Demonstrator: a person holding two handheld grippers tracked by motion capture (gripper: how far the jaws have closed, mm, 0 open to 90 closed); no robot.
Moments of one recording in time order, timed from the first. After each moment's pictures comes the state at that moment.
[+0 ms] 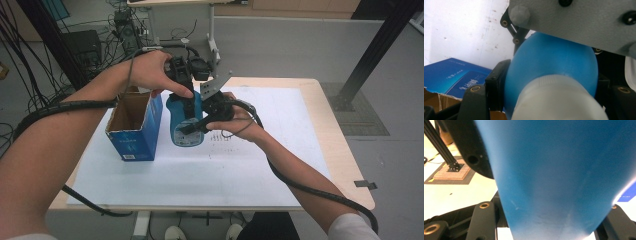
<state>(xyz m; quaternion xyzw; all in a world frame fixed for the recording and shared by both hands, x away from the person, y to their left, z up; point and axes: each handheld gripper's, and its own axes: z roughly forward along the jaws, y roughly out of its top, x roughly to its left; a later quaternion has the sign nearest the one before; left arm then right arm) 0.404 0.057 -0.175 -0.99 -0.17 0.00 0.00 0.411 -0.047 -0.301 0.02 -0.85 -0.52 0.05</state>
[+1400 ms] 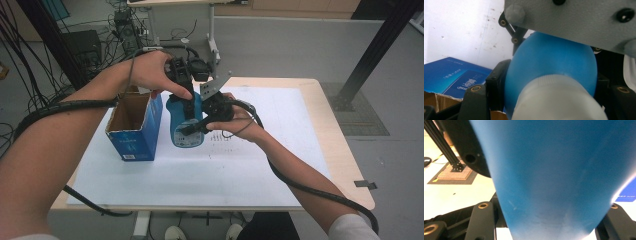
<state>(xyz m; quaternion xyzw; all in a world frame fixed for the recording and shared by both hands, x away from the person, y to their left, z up) 0.404 0.058 -0.177 -0.99 -0.17 0.01 0.01 0.413 -0.045 -0.304 0.03 -0.85 -0.53 0.06</state>
